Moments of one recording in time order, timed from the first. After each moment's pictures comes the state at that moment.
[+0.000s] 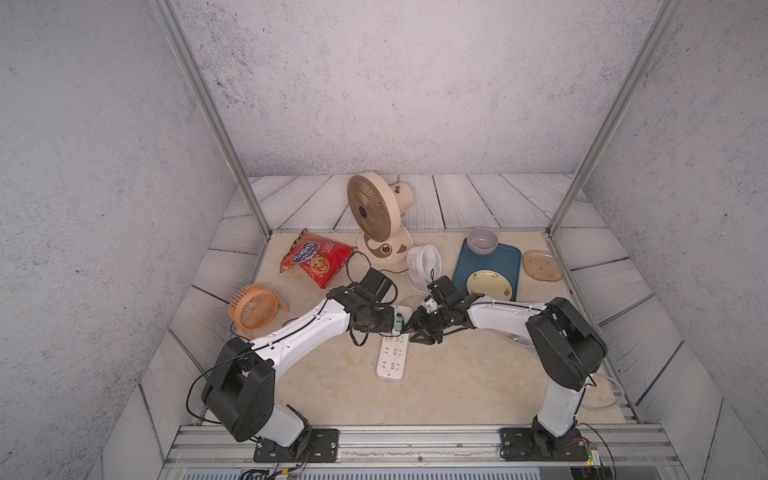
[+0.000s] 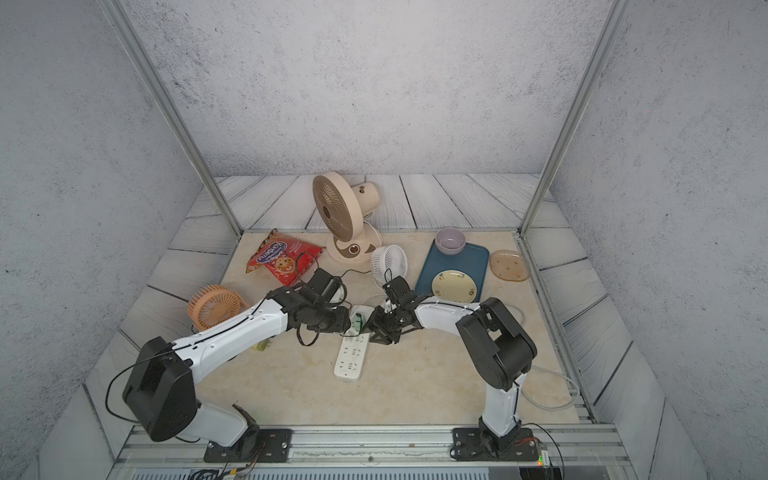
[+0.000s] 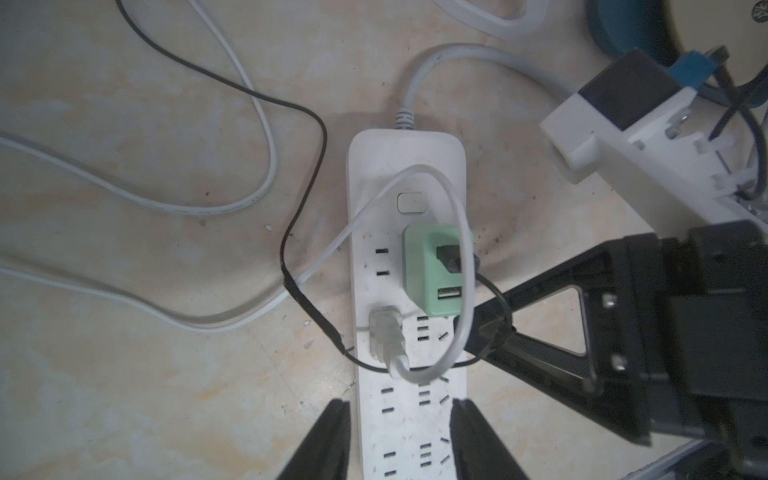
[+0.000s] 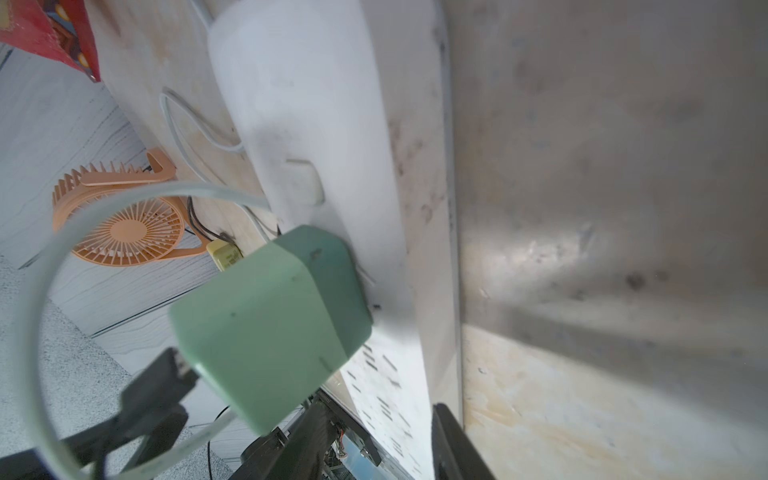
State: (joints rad) left arm -0.67 1.49 1.09 -0.72 0.07 -0.49; right arm 0.66 1.83 1.06 -0.25 -0.65 1.12
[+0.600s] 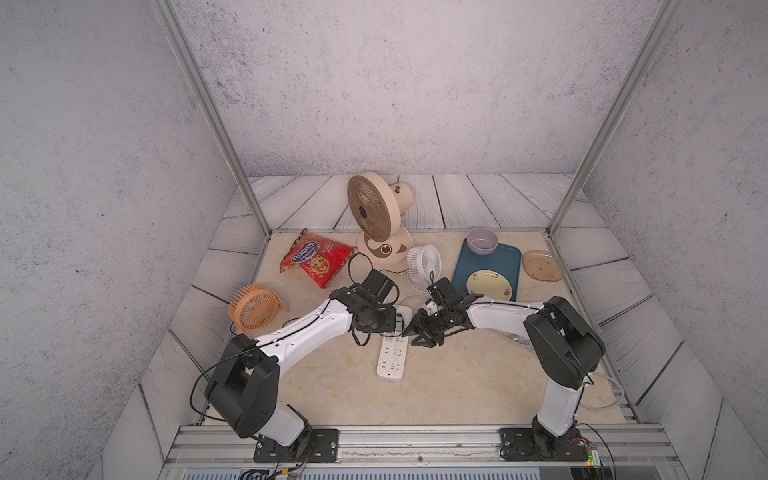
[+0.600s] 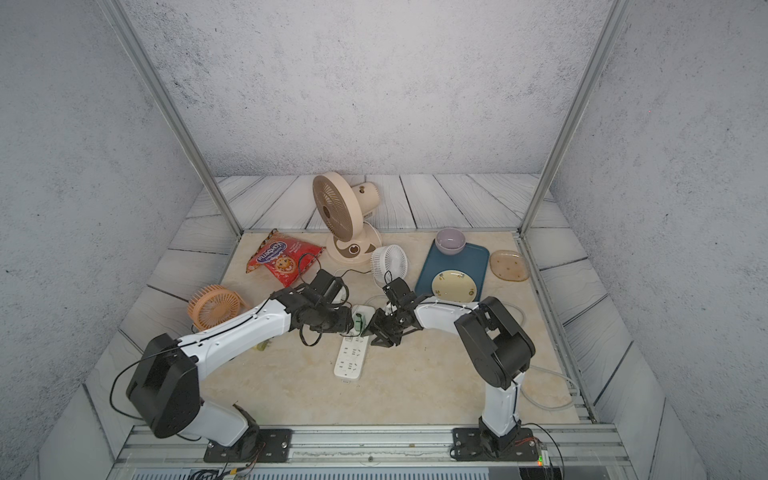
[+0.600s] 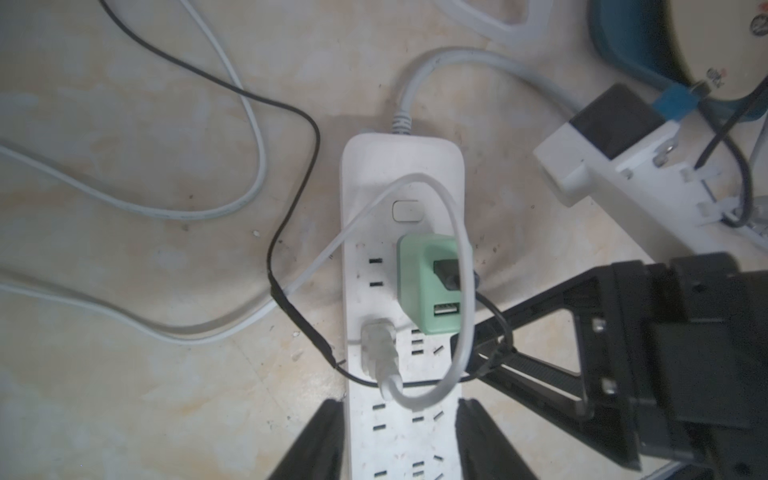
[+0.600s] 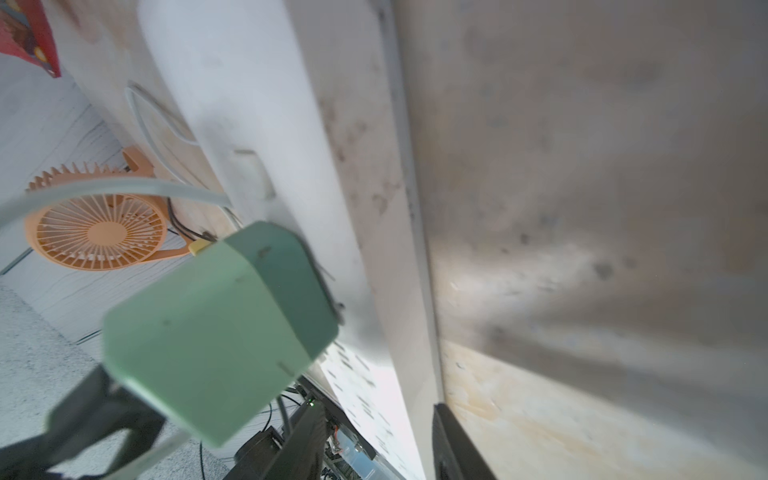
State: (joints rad) left arm -0.68 1.46 1.07 -0.68 0.06 -0.54; right arm 0.66 1.82 1.06 -0.34 -0.64 1.09
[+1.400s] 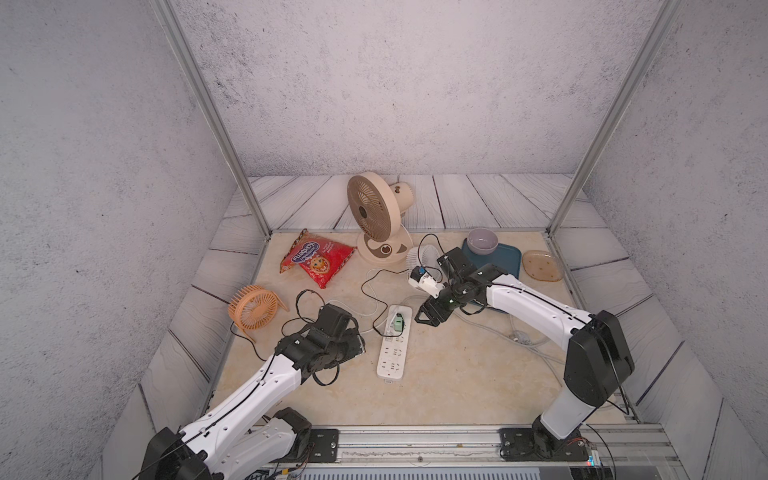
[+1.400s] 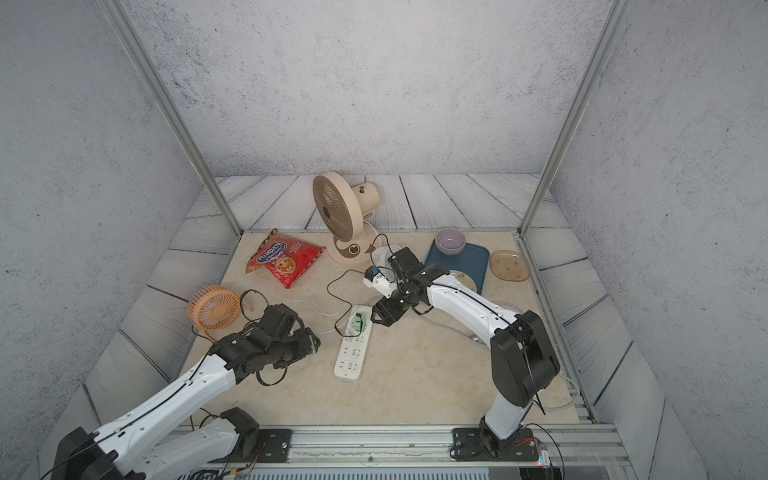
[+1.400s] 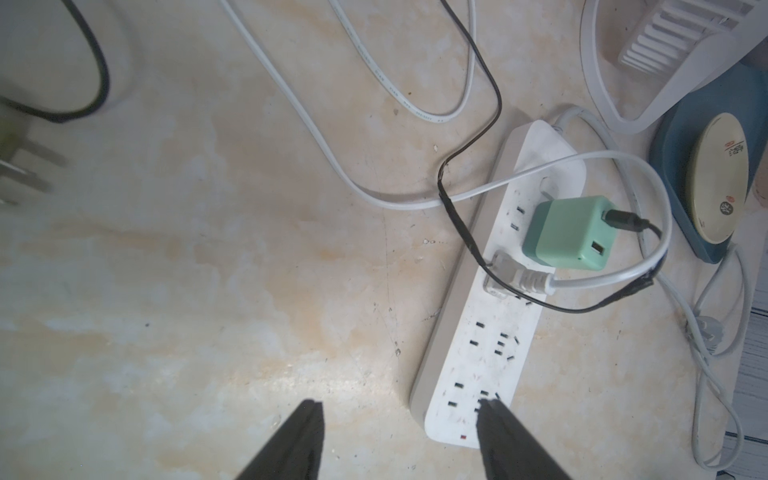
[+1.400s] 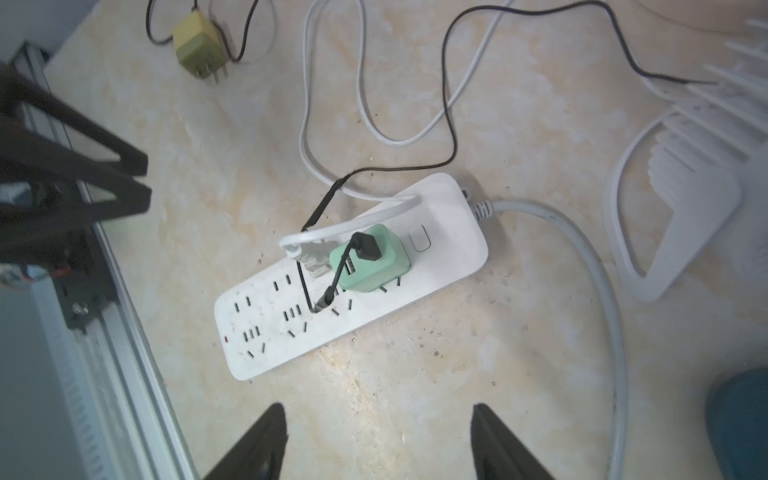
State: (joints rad) left arm -0.57 0.95 0.64 -0.68 0.02 -0.90; right arm 0.63 1.68 1.32 -0.75 -0.42 -0.33
